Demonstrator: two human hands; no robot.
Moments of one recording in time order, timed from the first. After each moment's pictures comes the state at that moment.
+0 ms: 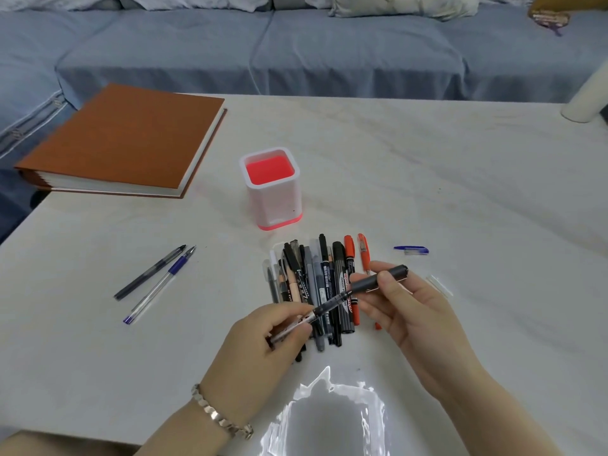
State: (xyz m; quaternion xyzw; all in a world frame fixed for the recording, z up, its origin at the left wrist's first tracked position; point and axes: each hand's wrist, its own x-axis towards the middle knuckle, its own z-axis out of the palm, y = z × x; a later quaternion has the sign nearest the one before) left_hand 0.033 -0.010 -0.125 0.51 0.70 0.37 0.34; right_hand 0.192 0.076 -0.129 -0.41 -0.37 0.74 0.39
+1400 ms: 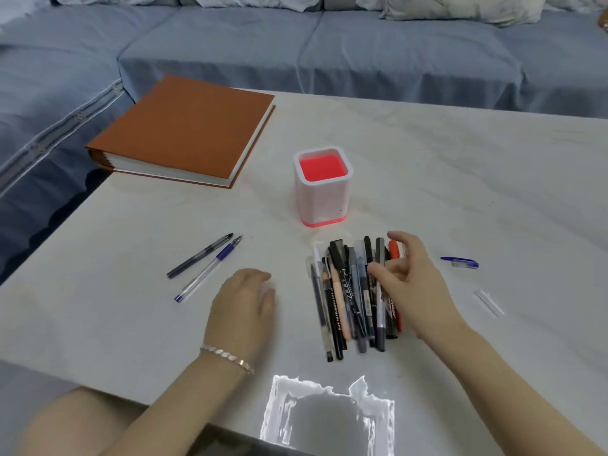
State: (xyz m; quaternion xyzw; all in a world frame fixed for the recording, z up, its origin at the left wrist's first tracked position) left_hand -0.038 -0.011 -0.169 0.45 0.85 0.26 0.12; right_hand 0.138 0.107 -0.145 -0.51 -0.68 0.46 0.26
